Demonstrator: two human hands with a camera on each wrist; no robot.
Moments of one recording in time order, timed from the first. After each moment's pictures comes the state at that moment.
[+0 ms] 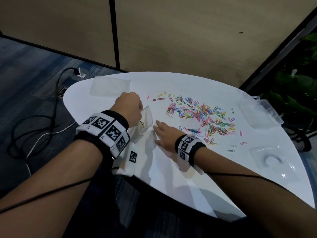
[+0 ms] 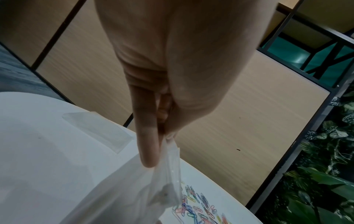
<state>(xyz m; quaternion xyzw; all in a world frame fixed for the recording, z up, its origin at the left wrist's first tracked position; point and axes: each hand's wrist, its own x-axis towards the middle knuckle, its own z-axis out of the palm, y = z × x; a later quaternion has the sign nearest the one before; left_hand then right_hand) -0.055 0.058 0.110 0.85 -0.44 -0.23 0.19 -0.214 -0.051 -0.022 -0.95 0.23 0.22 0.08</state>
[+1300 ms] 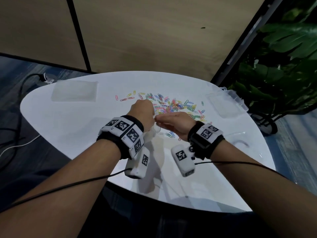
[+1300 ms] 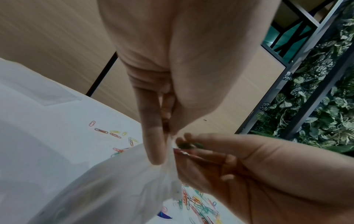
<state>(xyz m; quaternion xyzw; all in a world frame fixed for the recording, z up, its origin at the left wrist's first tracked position) -0.179 -0.008 0.116 0.79 -0.52 -0.27 0.17 -0.312 -0.083 0.071 -0.49 0.47 -0.19 0.72</state>
